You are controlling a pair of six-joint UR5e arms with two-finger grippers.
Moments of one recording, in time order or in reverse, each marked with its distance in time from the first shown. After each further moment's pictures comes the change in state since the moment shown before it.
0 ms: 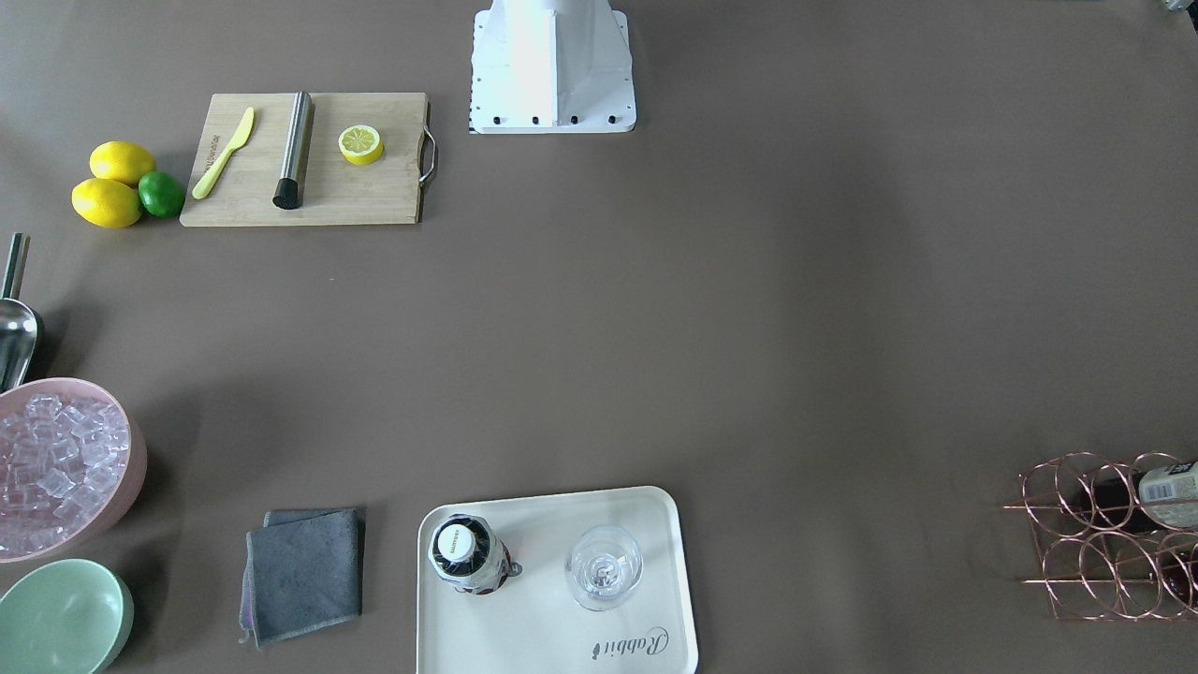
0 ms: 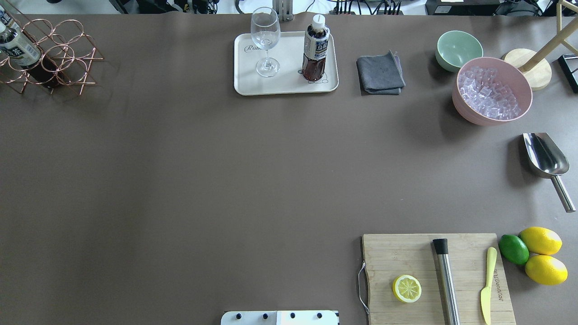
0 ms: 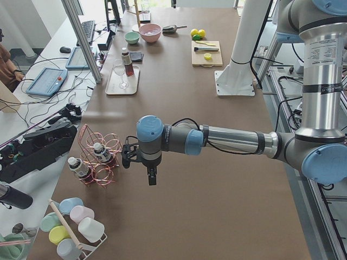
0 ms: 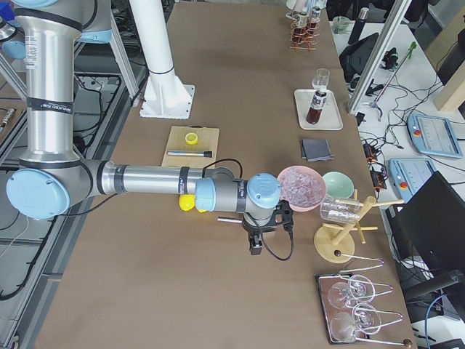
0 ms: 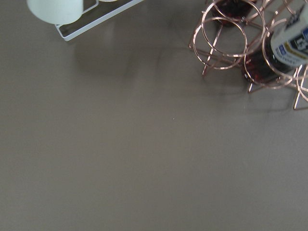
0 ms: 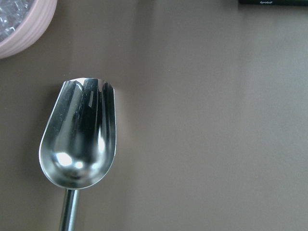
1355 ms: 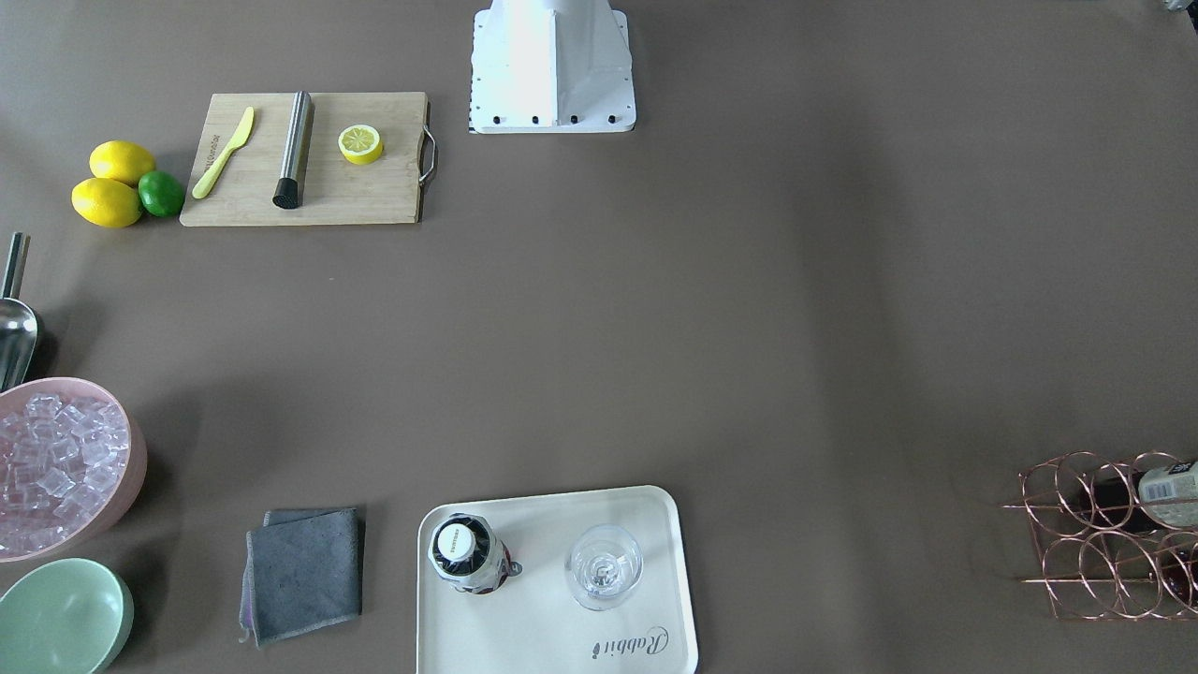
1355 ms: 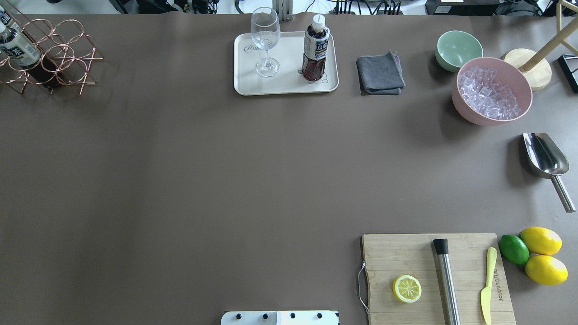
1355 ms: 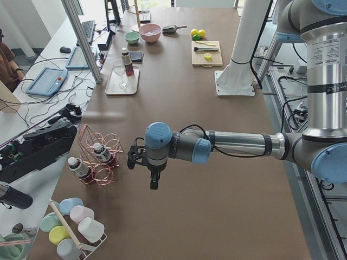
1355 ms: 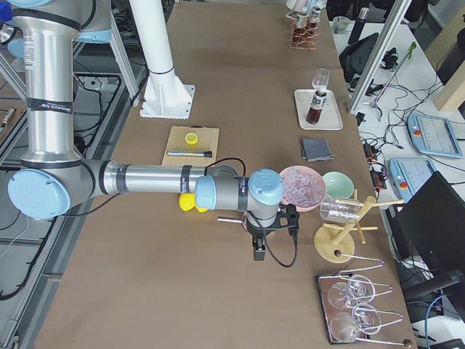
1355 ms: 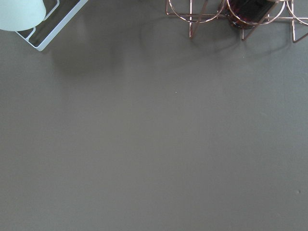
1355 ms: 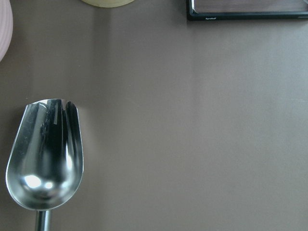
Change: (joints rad) left arm 0.011 0.053 0.002 -0.111 -0.013 0.118; right arm 0.031 0.021 0.006 -0.001 -0.095 0.092
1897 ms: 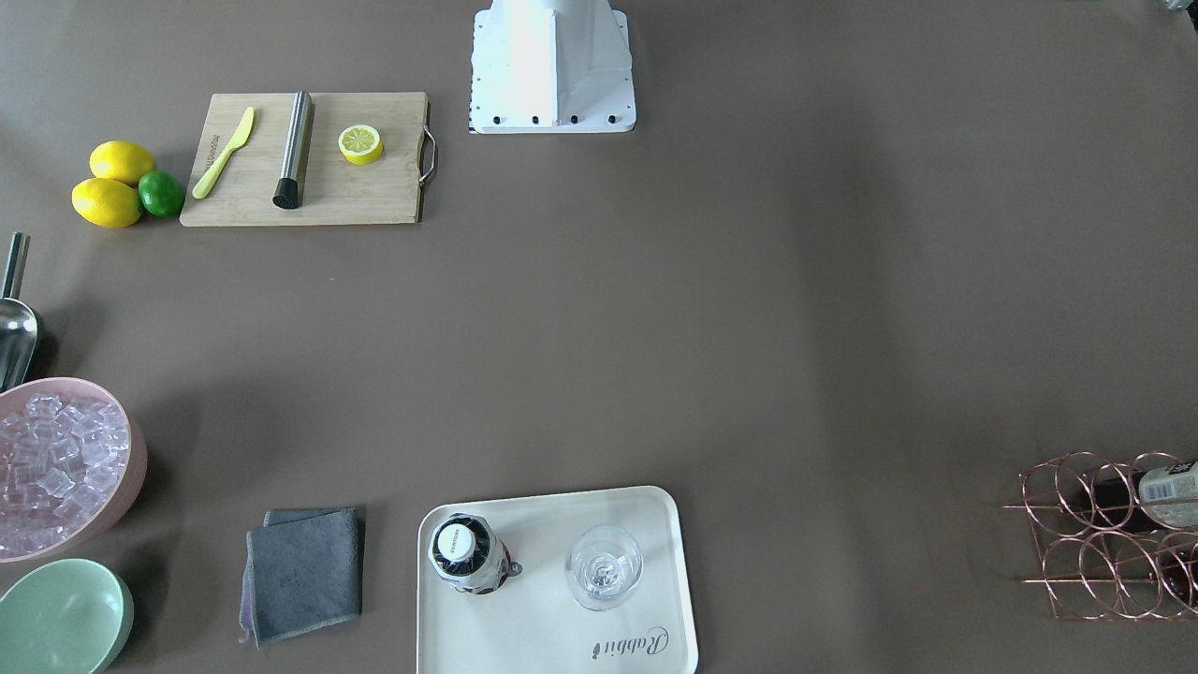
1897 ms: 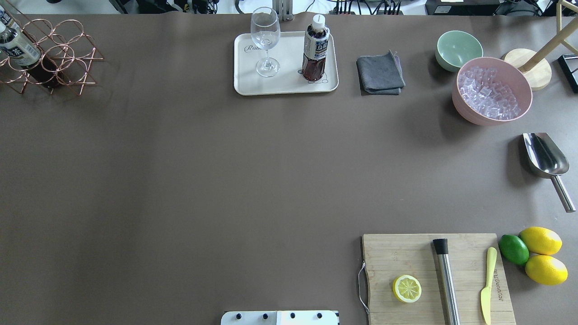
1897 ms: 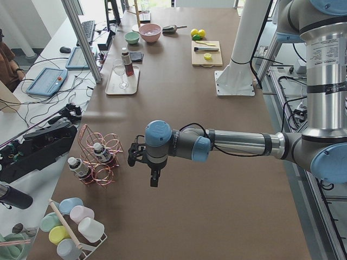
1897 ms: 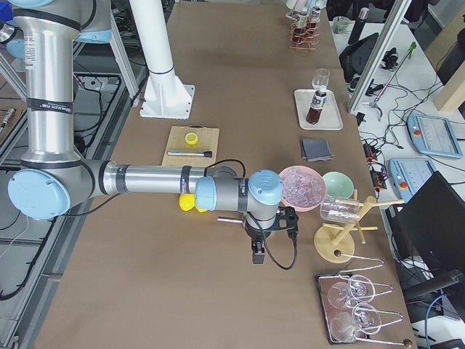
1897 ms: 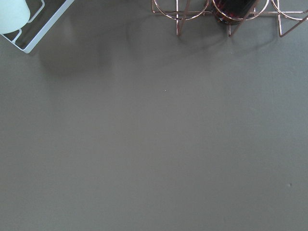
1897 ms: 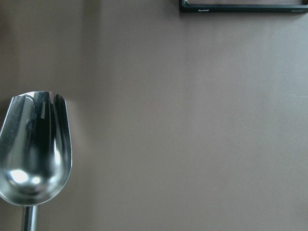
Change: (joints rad) left arm 0.007 -0.001 -0.008 0.002 -0.004 0.001; right arm -0.007 -0.010 -0.001 0.001 -0.032 -0.008
